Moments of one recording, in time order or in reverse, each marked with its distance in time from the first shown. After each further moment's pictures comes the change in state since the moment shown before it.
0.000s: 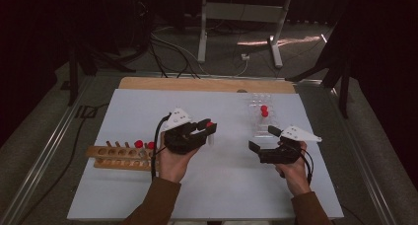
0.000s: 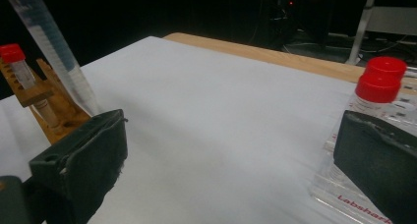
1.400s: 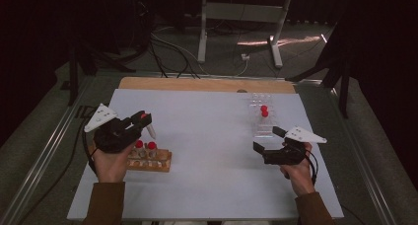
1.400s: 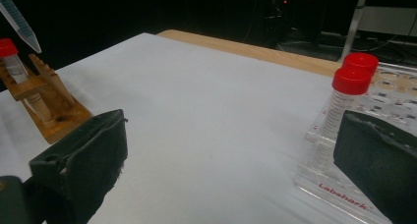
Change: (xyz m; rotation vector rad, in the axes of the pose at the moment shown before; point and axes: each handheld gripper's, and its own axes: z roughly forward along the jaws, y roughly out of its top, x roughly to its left) left arm 0.080 -0.009 -0.113 -0.075 0.265 -0.055; right arm -0.005 -0.001 -0.010 0.011 -0.020 -0.011
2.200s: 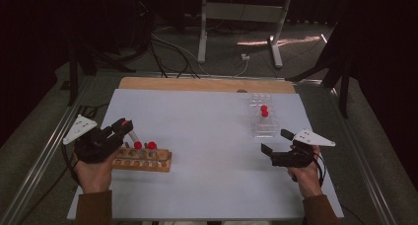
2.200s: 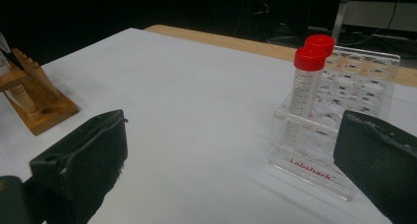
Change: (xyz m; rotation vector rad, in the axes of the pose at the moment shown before) left arm 0.024 -0.021 -0.033 -0.019 0.095 -0.057; right arm -0.013 -0.009 -0.015 0.010 -0.036 0.014
